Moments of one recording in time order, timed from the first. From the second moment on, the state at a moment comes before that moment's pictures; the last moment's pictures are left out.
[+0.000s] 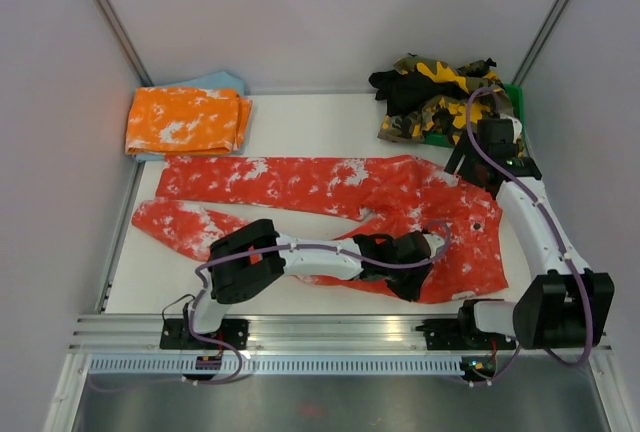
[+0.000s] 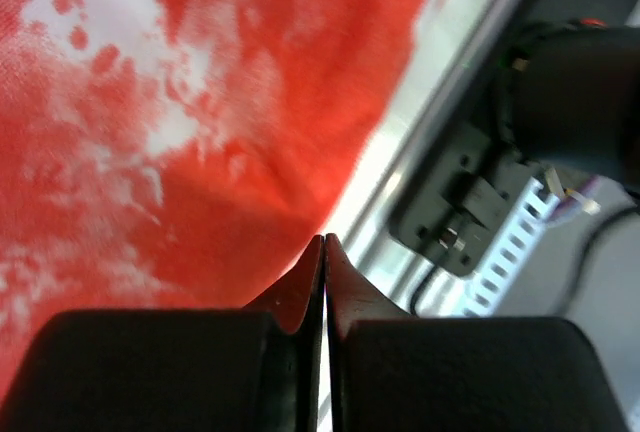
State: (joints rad) left arm -1.31 2.06 1.38 -0.18 0.17 -0.56; right arm 0.01 1.31 1.08 -0.63 0.20 0.43
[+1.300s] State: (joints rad) left arm -0.54 1.76 1.29 -0.43 0.08 -0.52; right arm 0.00 1.73 0.97 -0.29 0.23 0.35
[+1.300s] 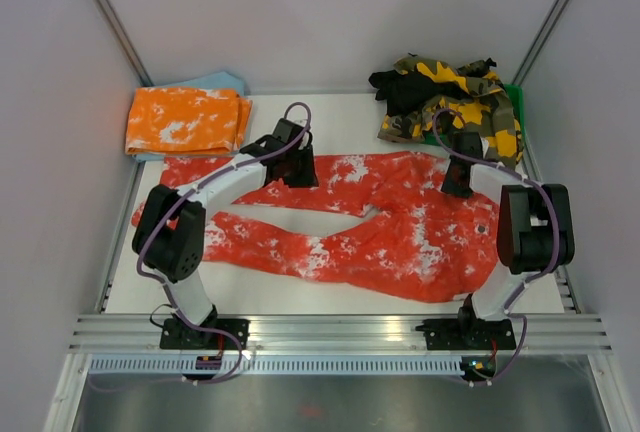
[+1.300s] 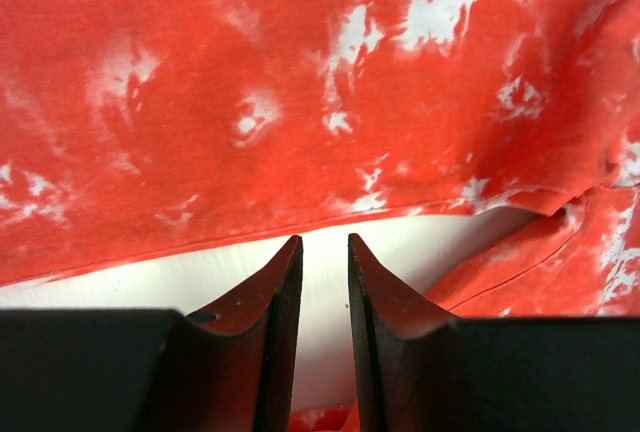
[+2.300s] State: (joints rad) left arm -0.07 1.08 0.93 -0.75 -0.38 -0.83; right arm 0.46 1.37 1.03 -0.25 -0.13 0.41
